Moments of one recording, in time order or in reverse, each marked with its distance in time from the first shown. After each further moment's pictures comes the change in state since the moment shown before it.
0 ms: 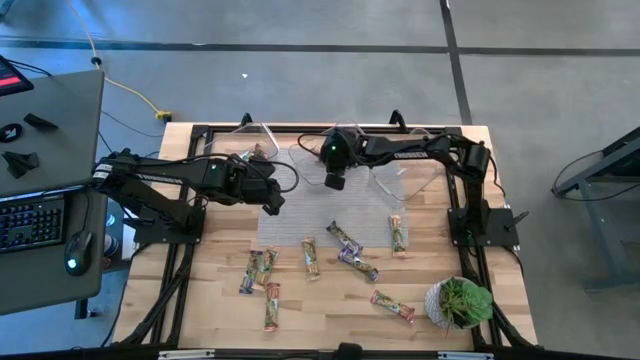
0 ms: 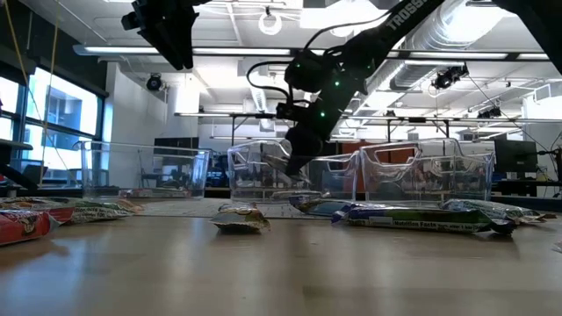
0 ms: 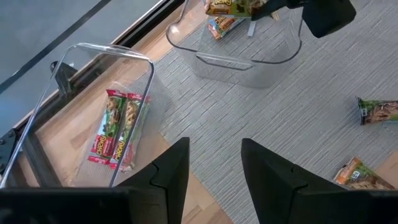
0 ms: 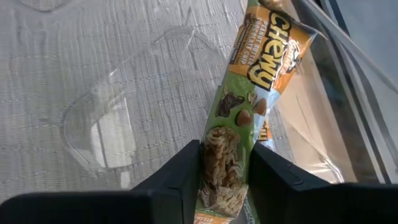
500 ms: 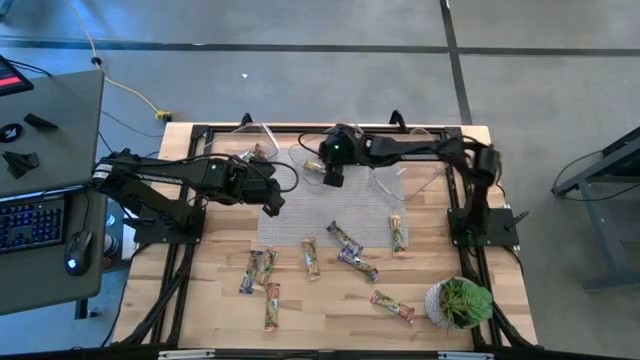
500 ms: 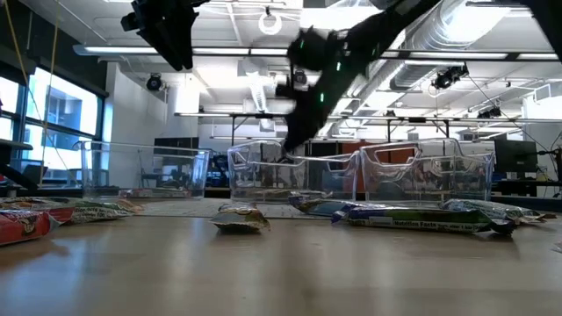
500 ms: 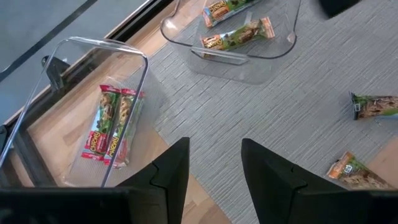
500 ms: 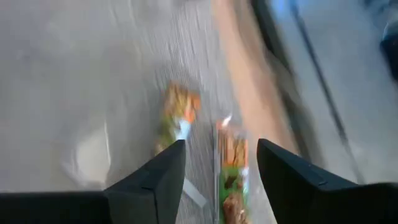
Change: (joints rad) left arm 0.000 0.000 0.000 0.002 0.028 -0.004; right arm 0.045 -0.091 0.000 0.037 0.062 -0.059
